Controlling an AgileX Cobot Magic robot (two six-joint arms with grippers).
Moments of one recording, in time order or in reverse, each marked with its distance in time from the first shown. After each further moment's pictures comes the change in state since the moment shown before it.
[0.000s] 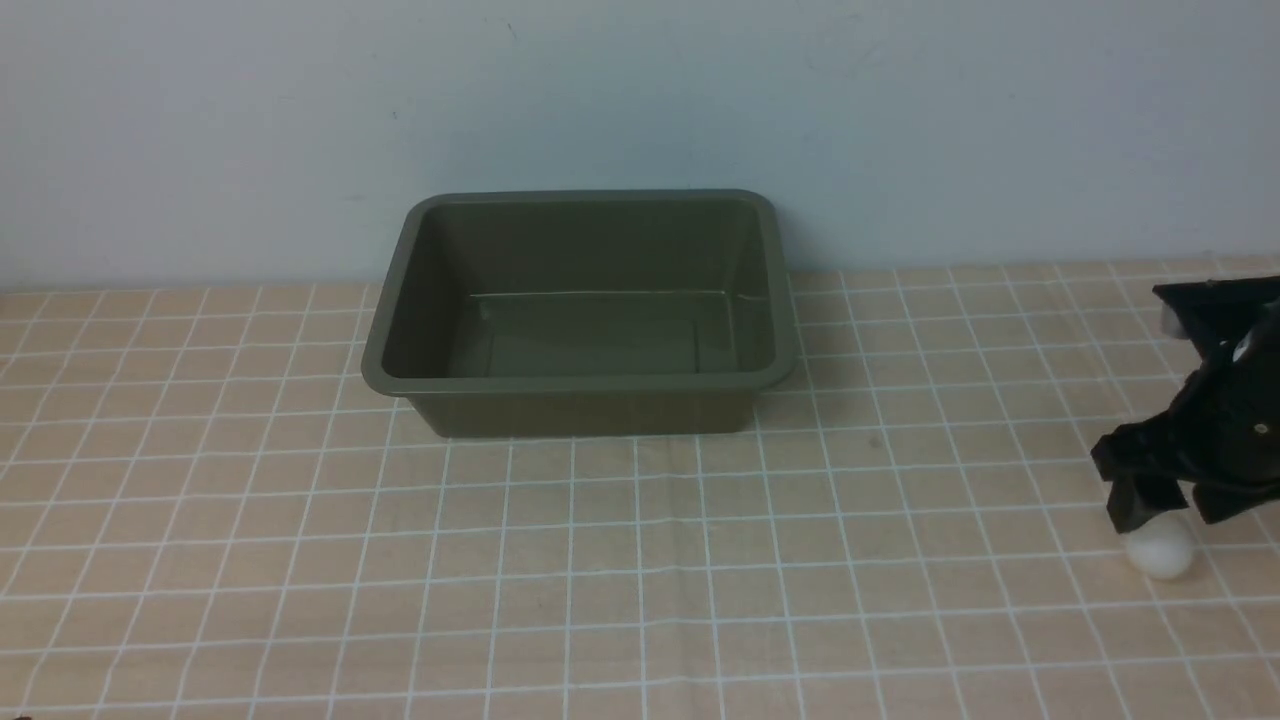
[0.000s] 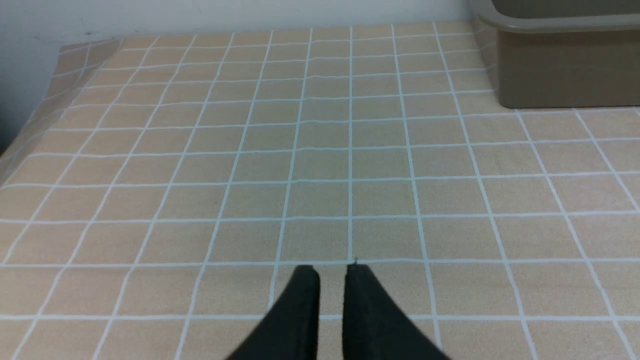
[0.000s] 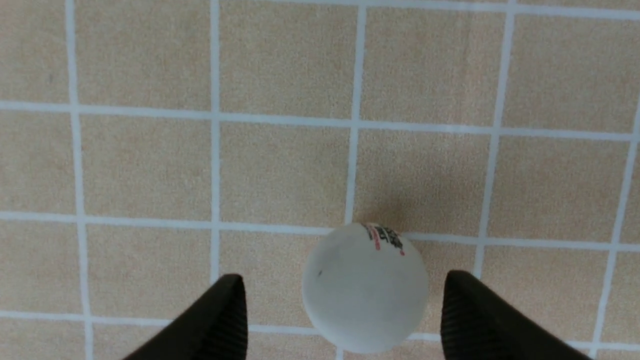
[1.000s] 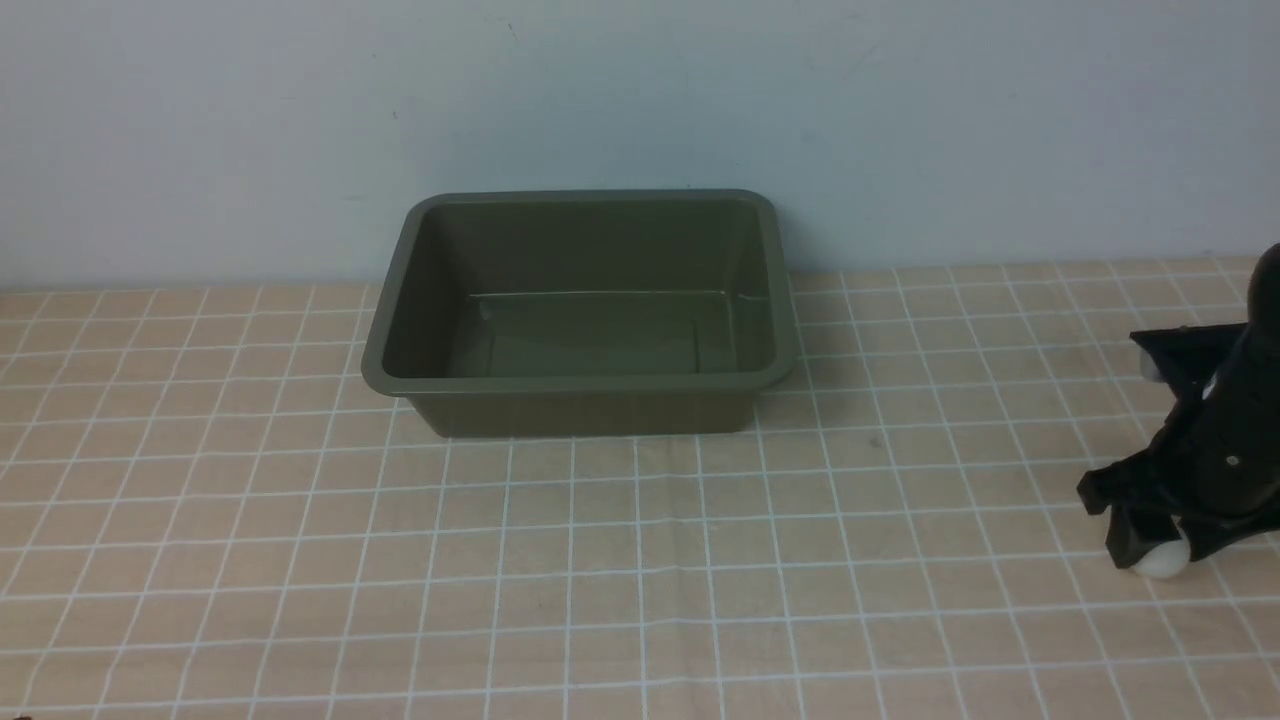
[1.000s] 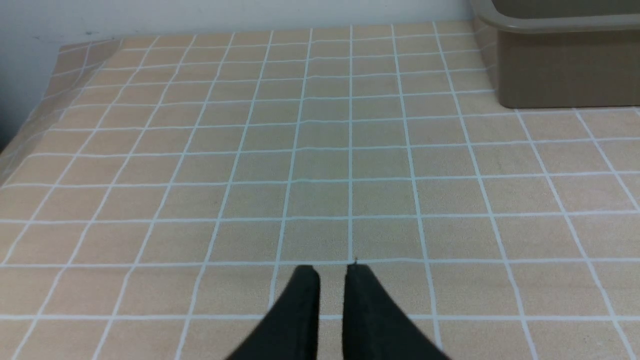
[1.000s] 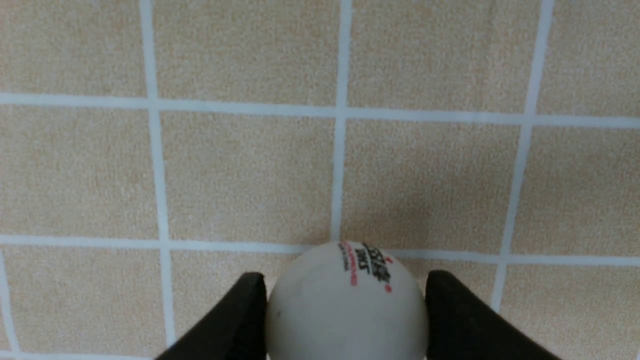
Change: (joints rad) right arm 0.000 0.089 0.000 -0.029 -0.021 0.026; left arm 0.000 0.000 0.000 0.000 0.000 0.000
